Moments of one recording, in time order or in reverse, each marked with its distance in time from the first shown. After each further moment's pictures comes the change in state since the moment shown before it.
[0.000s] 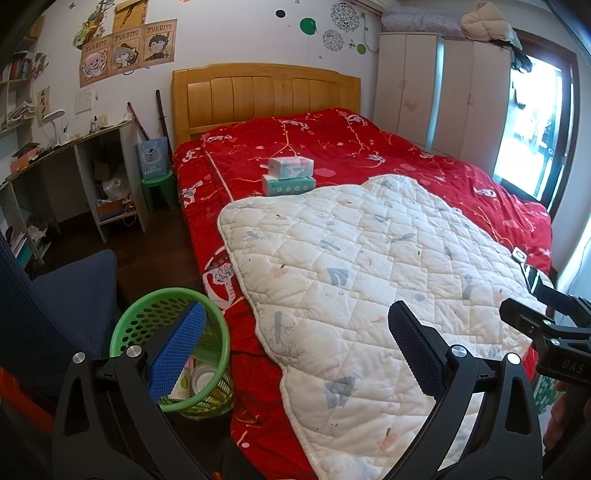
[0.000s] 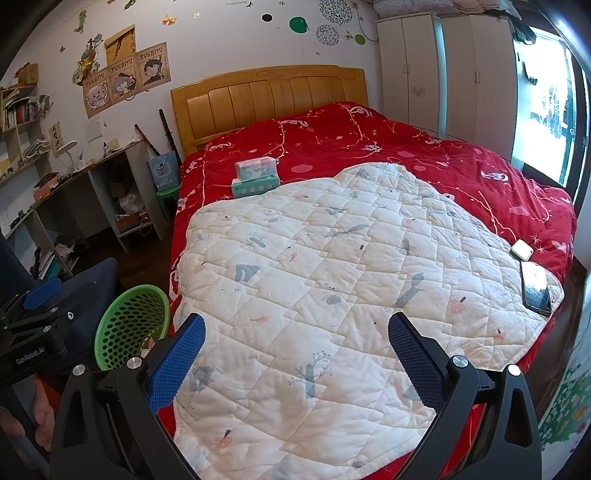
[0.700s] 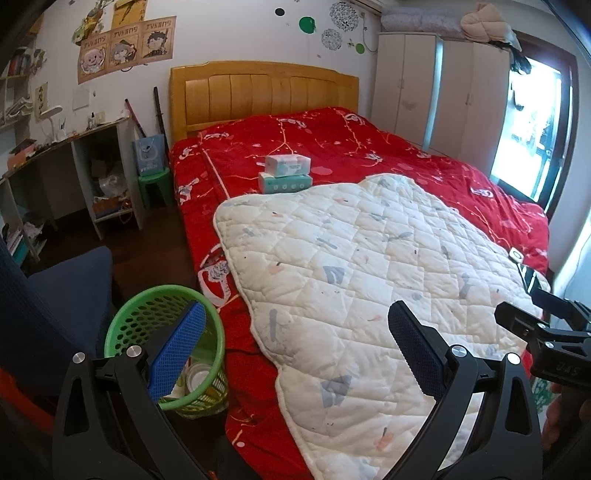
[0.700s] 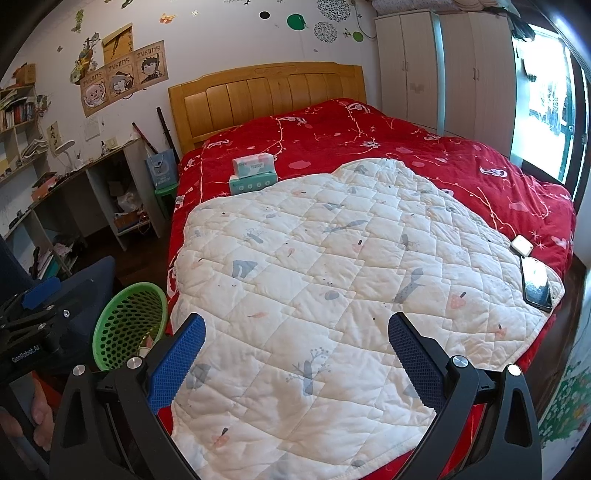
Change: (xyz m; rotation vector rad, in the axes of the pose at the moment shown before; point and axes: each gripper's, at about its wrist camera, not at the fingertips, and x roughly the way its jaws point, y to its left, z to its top) left arm 0.004 0.001 -0.003 -0.008 0.008 -0.018; right arm 0.006 -0.001 -0.002 0.005 0.012 -0.002
